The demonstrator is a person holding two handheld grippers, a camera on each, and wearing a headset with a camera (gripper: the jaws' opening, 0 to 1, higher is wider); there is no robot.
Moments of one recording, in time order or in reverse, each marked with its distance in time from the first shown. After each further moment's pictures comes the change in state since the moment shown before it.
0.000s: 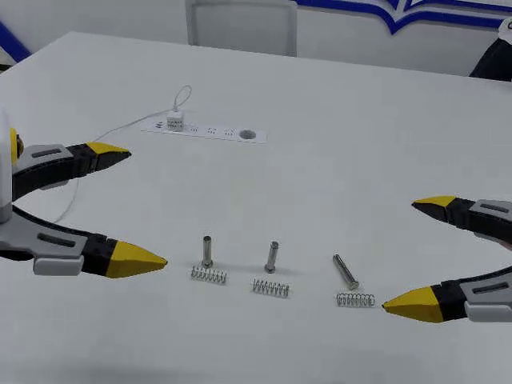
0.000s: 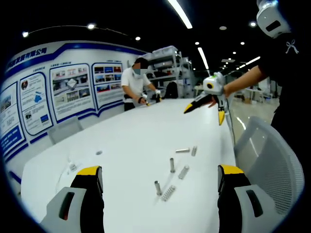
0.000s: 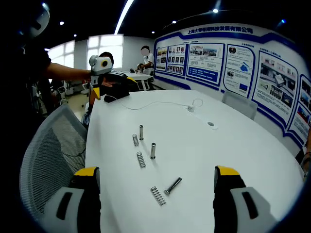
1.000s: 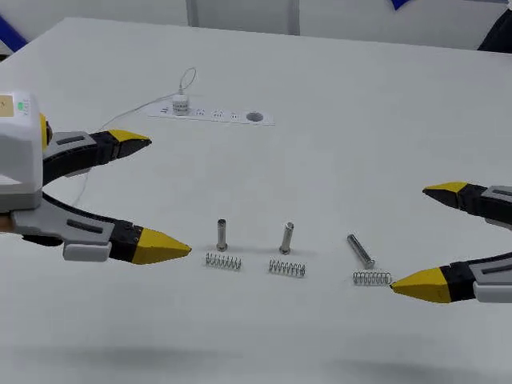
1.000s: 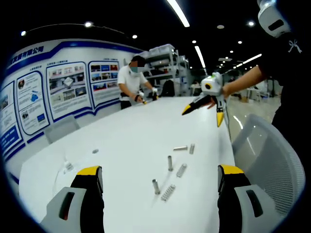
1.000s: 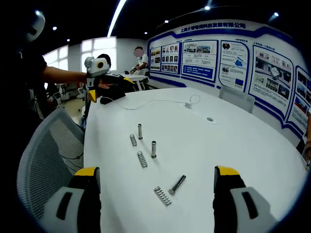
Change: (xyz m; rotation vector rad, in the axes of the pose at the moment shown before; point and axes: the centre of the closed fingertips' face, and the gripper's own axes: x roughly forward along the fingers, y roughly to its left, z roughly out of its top) left arm 0.007 -0.003 -0.009 -0.001 0.015 -0.029; right arm 0.015 0.003 -0.013 0.060 0.003 -0.027
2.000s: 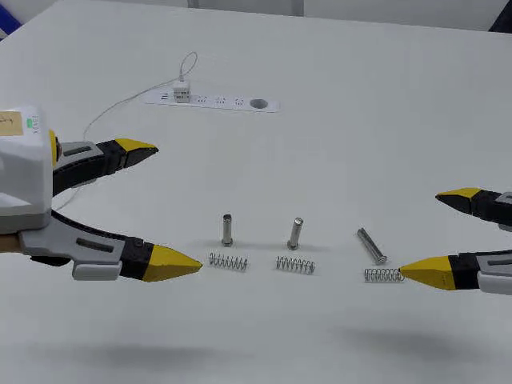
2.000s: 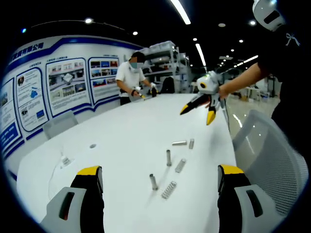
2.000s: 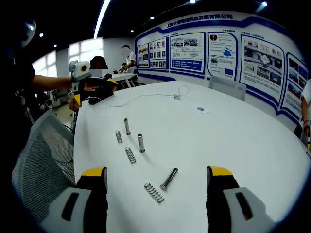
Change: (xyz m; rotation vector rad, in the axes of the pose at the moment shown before) left arm 0.006 -0.003 -0.017 -0.015 0.021 -0.002; right arm 0.011 -0.025 -0.019 0.094 0.030 -0.061
